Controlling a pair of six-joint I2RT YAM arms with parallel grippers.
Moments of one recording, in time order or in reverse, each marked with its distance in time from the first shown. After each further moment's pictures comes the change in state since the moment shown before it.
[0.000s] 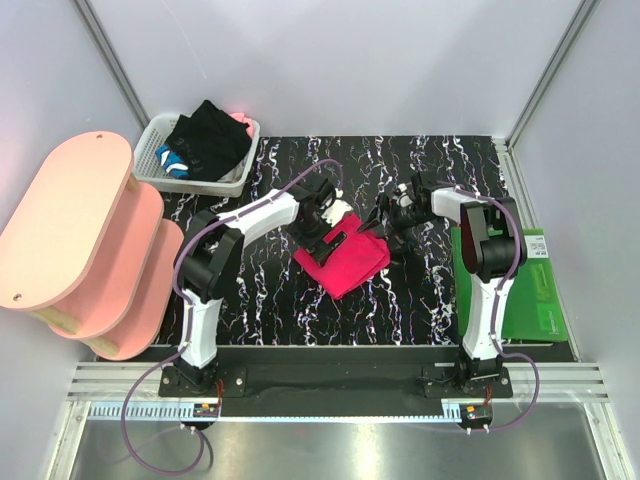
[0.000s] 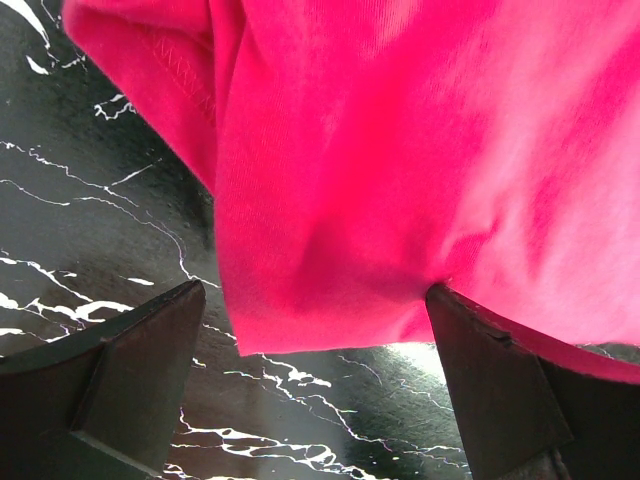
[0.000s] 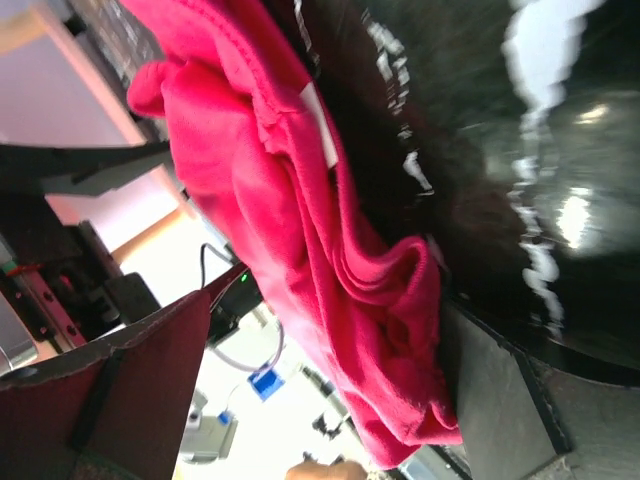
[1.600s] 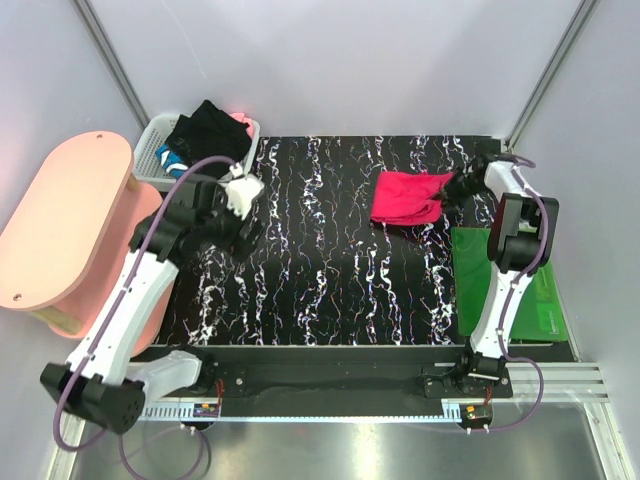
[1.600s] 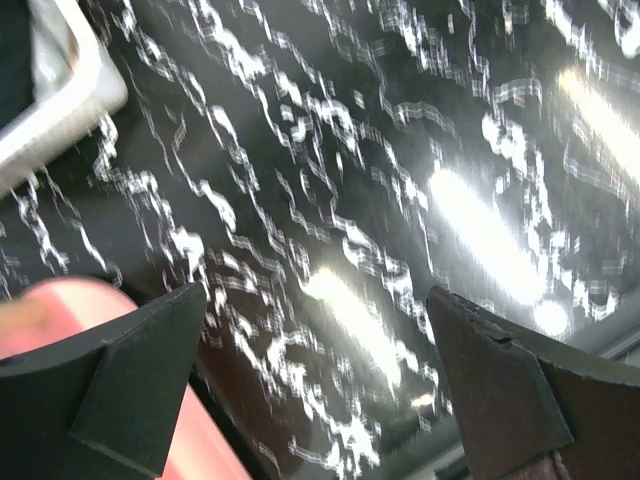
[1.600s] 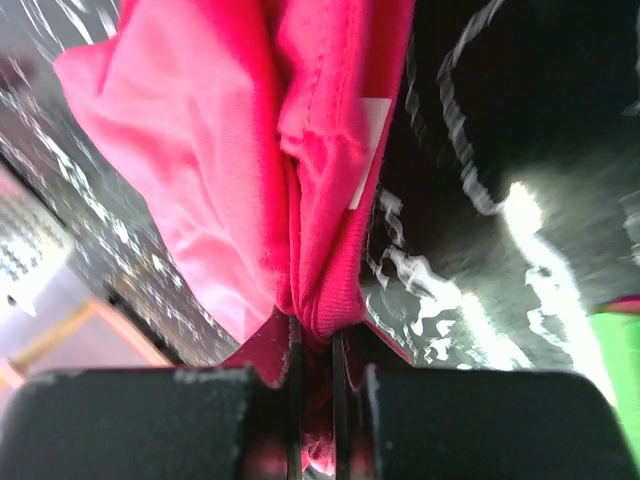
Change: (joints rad) left arm 0.273 -0.917 -0.318 -0.071 -0.025 0.092; right arm -0.299 0.064 0.322 -0.178 0.338 0.043
